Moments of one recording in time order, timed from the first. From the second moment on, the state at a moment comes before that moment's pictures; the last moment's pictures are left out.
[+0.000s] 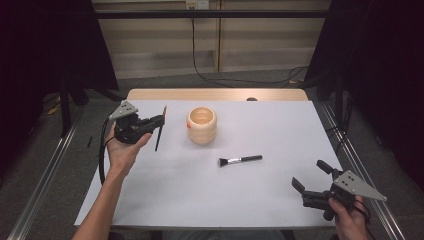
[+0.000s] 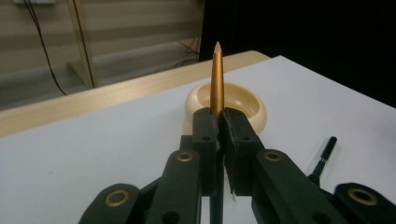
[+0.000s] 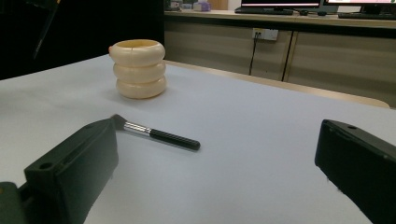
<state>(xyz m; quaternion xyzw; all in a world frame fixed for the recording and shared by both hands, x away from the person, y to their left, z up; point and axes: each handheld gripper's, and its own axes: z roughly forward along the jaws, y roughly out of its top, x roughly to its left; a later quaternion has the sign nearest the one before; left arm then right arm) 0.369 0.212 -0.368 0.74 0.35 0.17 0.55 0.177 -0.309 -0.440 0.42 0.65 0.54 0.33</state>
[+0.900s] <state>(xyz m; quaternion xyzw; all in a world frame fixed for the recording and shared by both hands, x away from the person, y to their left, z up) 0.346 0.213 -0.338 0.68 0.34 0.22 0.61 0.180 -0.308 -0.440 0.42 0.65 0.53 0.33</state>
